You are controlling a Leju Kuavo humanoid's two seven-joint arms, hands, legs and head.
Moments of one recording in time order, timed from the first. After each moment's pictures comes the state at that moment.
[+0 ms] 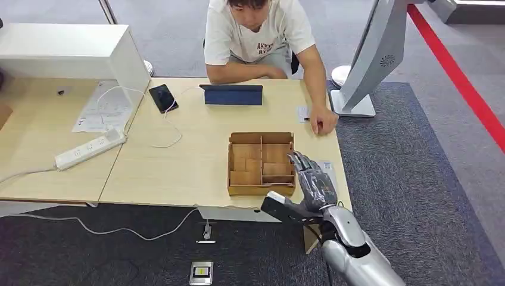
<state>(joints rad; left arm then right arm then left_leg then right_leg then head) -0.18 0.10 -1.42 -0.19 0.76 0.47 -0.06 -0.41 -0.19 0.71 -1.15 0.89 -0.14 0.14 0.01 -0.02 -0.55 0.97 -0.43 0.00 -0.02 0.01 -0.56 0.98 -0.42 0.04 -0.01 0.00</state>
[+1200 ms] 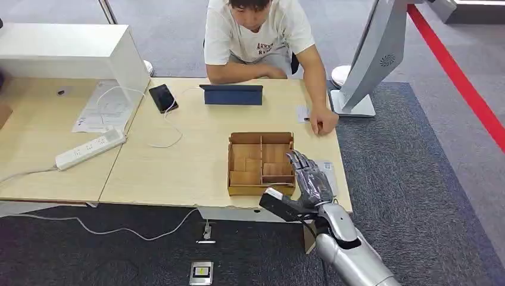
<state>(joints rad) -0.18 0.11 -1.42 -0.19 0.76 0.47 -0.07 -0.47 -0.12 0.70 -0.92 0.90 -0.25 0.07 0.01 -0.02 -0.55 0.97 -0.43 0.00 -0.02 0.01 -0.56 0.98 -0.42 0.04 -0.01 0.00</state>
